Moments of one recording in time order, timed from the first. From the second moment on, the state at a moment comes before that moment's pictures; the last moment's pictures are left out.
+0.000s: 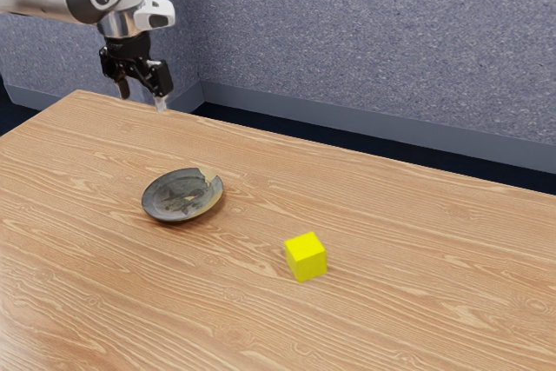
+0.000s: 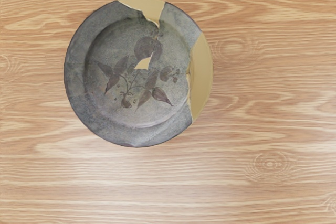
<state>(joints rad) -0.07 0.10 0.19 -1.58 0.06 1.72 0.15</state>
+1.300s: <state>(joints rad) -0.36 0.25 -0.01 -1.92 0.00 2.11 0.21</state>
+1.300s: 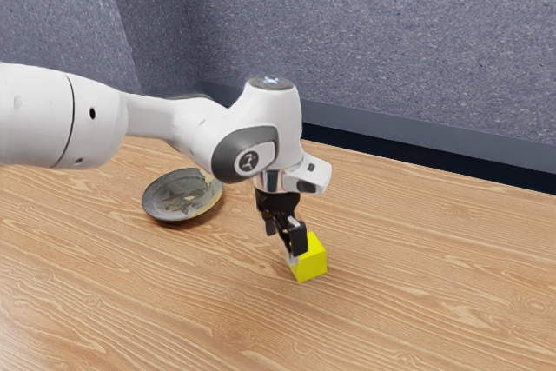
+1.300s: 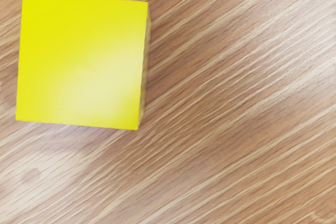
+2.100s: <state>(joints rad) -0.24 0.54 -0.09 -1.68 0.04 2.17 0.35</state>
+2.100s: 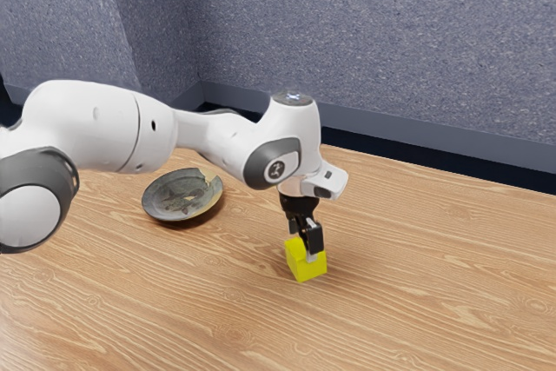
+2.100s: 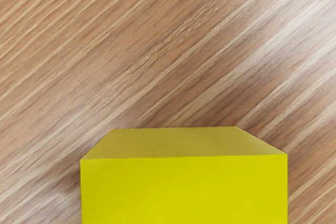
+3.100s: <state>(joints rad) -0.25 0.61 -0.09 -1.64 0.04 2.18 0.39</state>
